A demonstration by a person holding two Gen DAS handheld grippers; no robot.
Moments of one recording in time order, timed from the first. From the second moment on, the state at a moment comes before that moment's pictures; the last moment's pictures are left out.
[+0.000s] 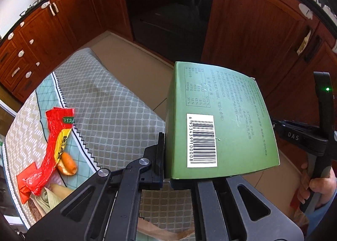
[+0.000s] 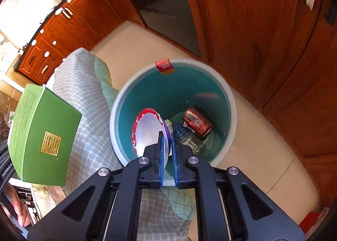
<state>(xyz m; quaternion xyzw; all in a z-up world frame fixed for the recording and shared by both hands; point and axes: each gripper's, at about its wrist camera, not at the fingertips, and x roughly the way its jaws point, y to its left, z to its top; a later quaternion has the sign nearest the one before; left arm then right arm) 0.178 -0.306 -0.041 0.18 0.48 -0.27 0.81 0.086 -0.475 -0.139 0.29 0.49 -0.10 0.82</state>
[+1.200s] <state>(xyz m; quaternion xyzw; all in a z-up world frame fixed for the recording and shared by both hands) 0.187 -0.390 -0.128 0.25 0.52 -0.28 0.76 0.075 -0.502 -0.143 0.30 0.48 -0.16 0.81</state>
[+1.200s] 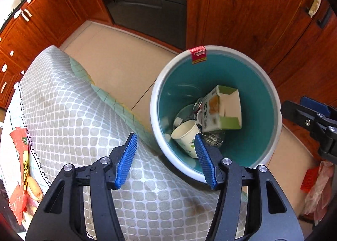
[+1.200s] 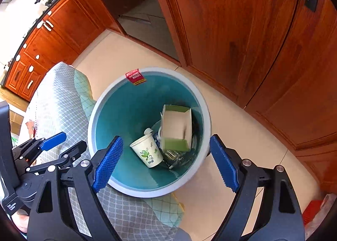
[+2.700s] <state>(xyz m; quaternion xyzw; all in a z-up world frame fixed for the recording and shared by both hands) 0.124 -0.071 -0.033 0.04 0.49 -0.16 0.86 0.096 -0.277 -0.076 0.17 0.51 0.03 0.84</state>
